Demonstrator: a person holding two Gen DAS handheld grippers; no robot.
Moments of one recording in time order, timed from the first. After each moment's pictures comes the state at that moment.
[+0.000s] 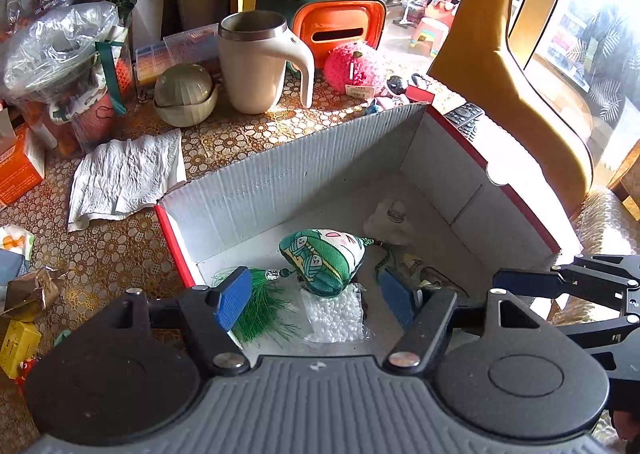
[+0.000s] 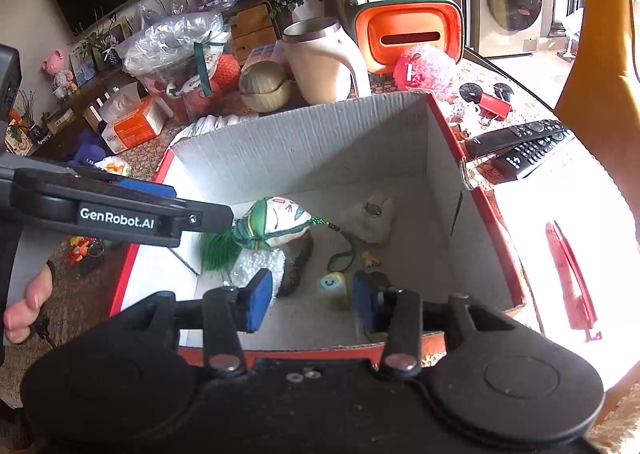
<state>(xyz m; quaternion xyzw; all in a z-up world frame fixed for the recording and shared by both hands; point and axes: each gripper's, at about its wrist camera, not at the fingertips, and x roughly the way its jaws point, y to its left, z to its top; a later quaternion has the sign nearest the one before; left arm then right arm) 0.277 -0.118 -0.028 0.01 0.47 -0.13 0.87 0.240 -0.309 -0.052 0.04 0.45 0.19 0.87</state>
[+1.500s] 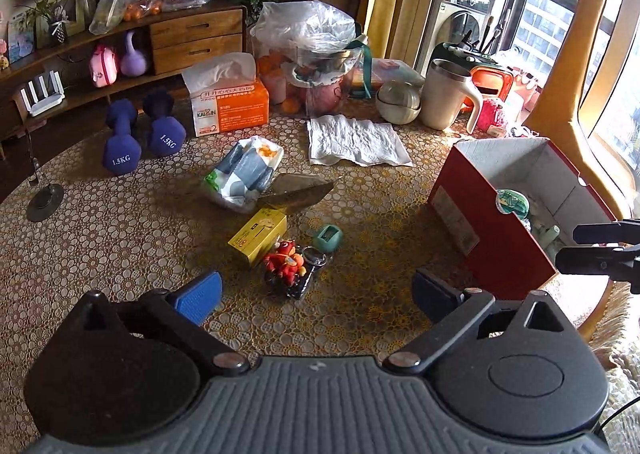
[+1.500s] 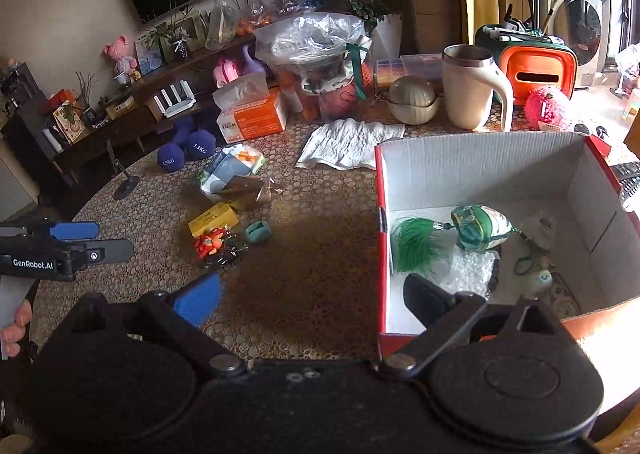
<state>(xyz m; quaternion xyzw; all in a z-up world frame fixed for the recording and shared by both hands) 0.113 0.147 -0.016 -0.05 0.41 -0.02 0.91 0.165 -0.144 -0.014 0.02 0.42 0.26 0.87</state>
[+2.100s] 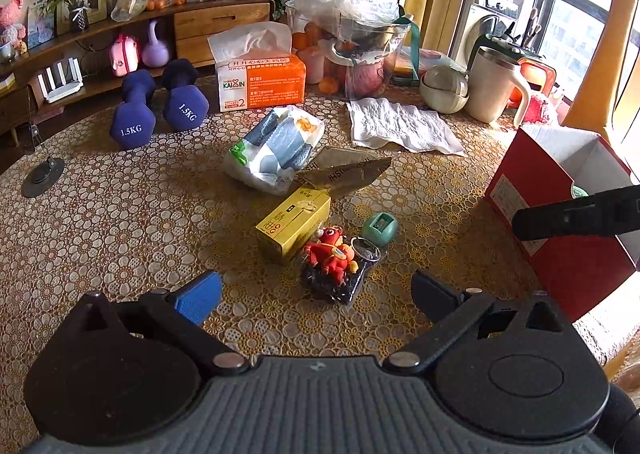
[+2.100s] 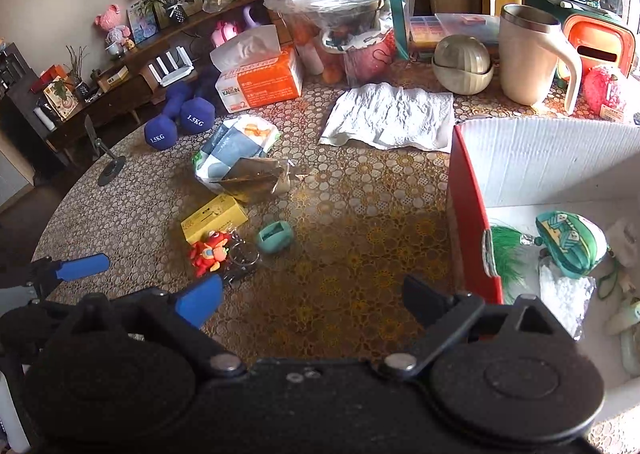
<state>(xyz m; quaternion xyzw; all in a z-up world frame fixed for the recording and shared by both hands) 0.143 0.166 -0.085 -0.06 0.40 0.02 0.92 0.229 -0.063 -0.064 0.01 0.47 0.26 0.84</state>
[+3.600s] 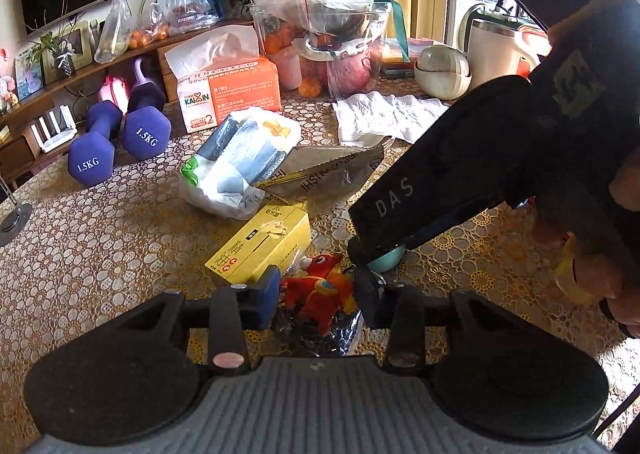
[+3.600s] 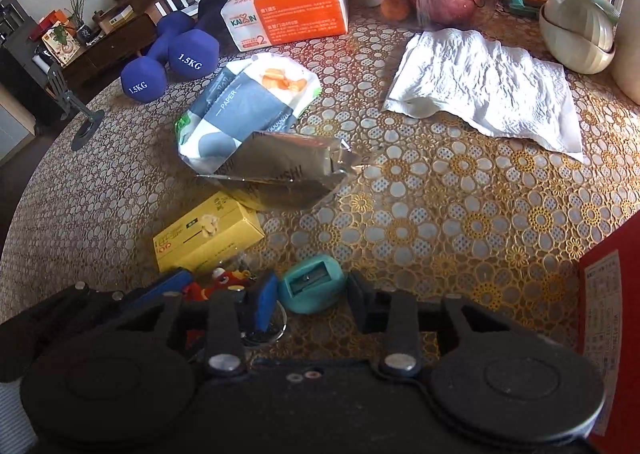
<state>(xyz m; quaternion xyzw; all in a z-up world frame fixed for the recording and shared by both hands) 0.191 0.133 -0.139 0.02 0.36 0.02 0.93 0.302 0.036 -0.136 -0.03 0.54 0.29 0.79</state>
